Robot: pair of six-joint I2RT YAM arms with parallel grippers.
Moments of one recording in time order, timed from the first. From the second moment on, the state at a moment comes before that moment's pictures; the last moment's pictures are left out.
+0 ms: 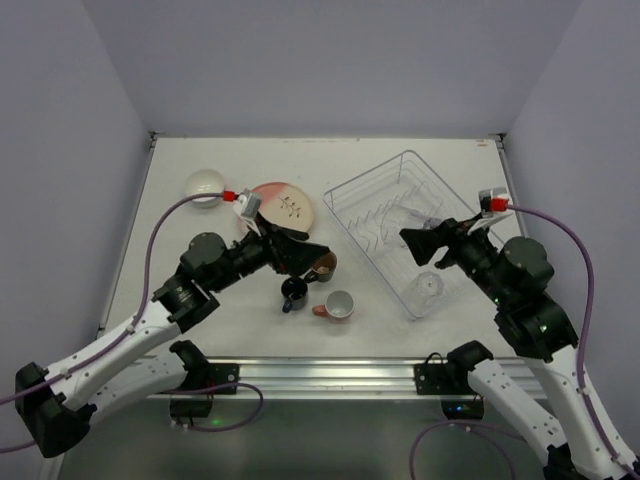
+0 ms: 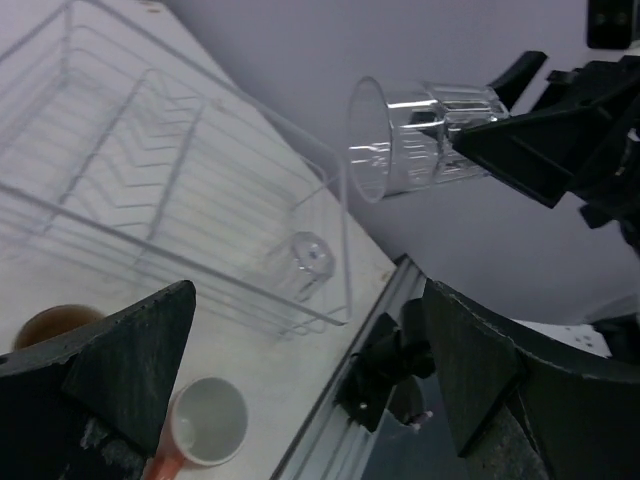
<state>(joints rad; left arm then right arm) -0.76 0.80 0.69 0.12 0.17 -0.66 0.43 0.59 0.94 -0.48 -0.05 0.40</state>
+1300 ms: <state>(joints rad) -1.08 1.01 0.72 0.59 0.25 -0.62 0.43 0.49 0.77 -0.07 -0.52 0.49</state>
